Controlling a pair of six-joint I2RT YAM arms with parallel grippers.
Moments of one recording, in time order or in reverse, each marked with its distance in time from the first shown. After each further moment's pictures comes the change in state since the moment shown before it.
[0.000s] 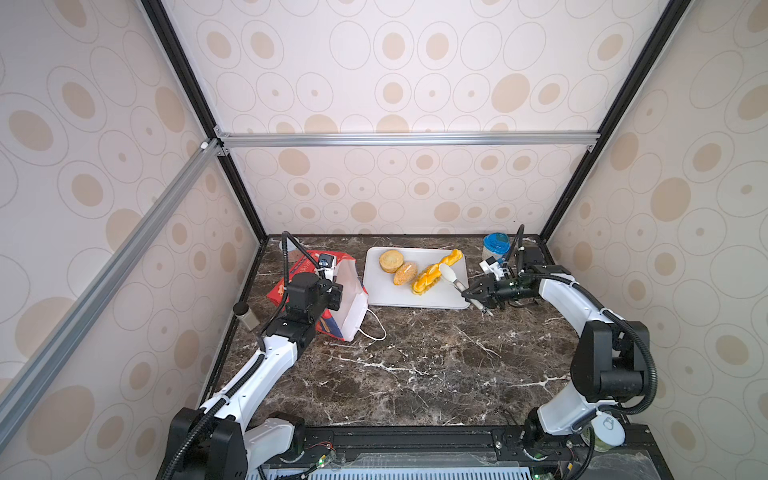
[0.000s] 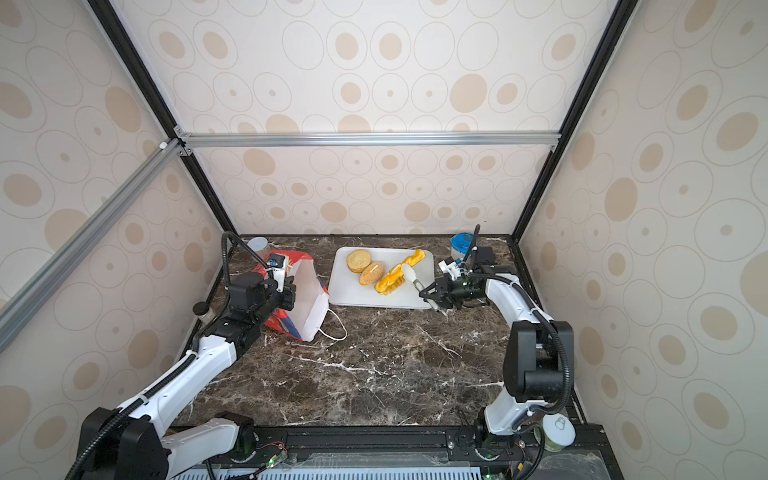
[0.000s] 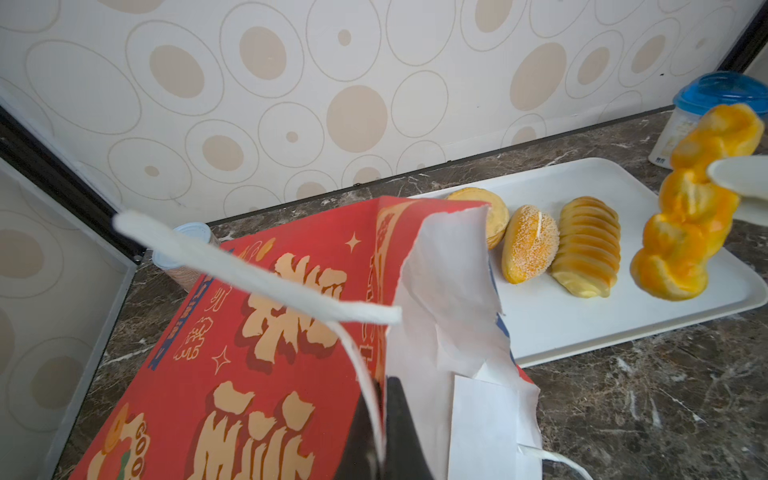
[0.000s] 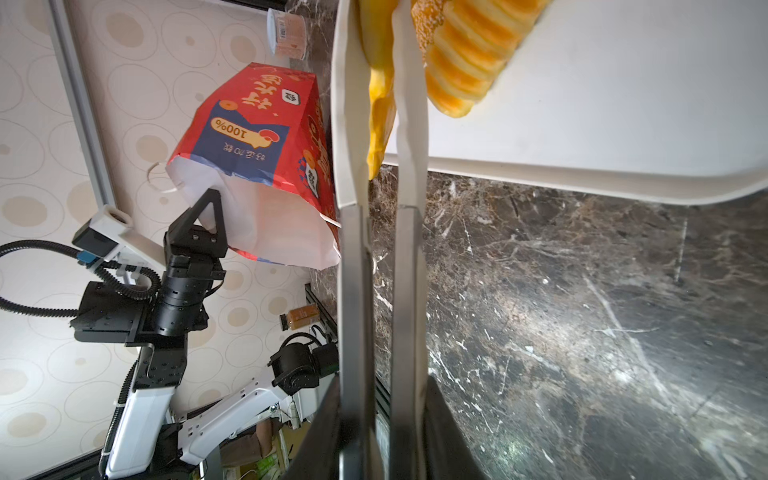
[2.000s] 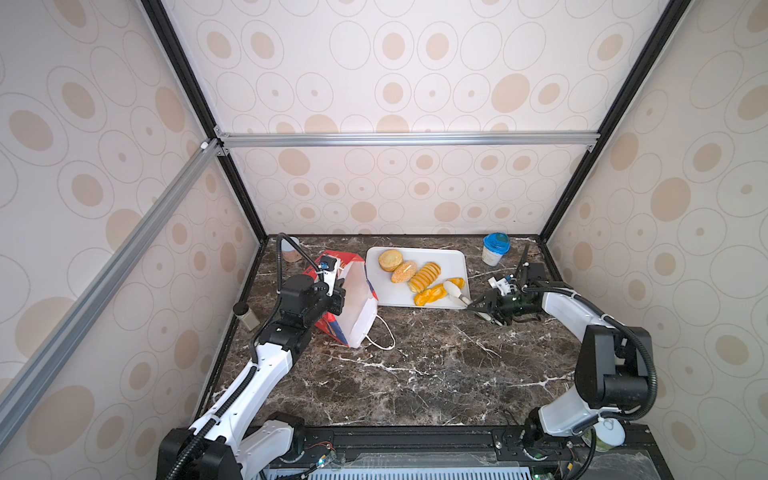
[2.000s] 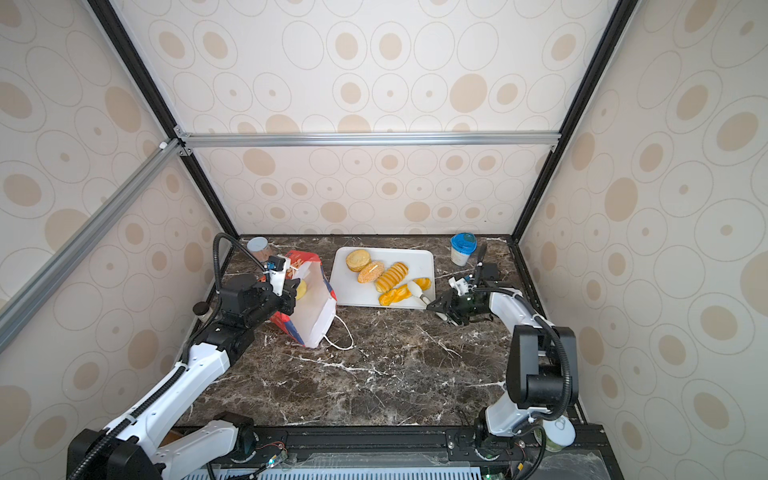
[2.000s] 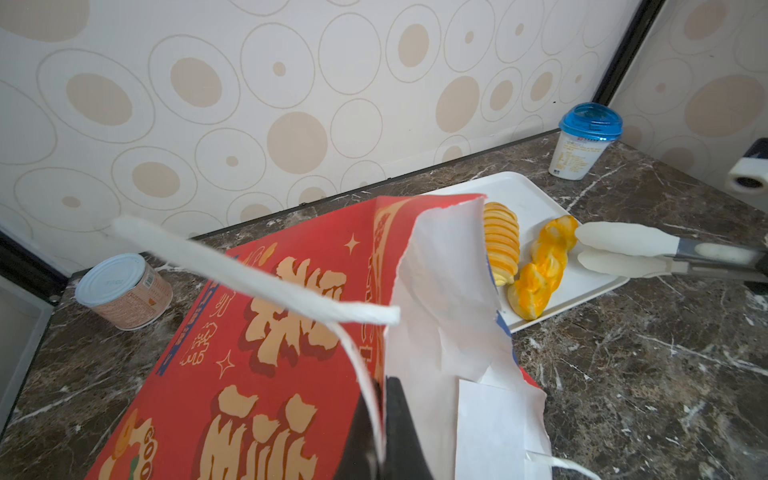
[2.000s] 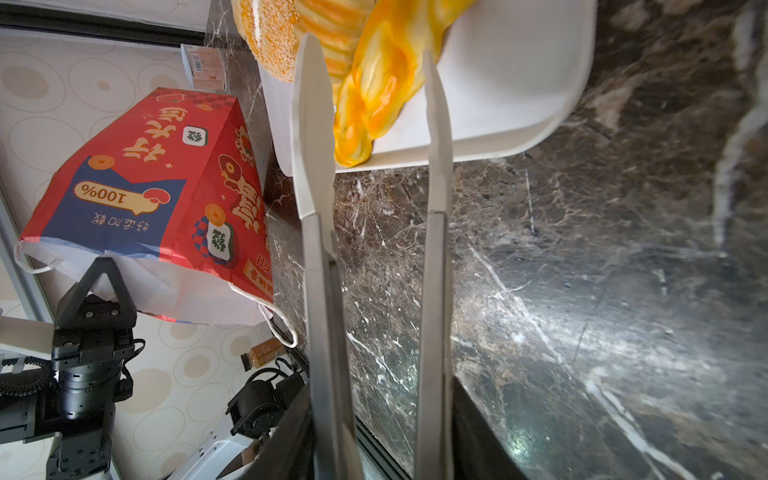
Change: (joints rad) left arm -0.001 -0.089 0.000 -0.061 0.184 0.017; right arm -0.043 -0.072 -0.165 0.087 0.145 0.053
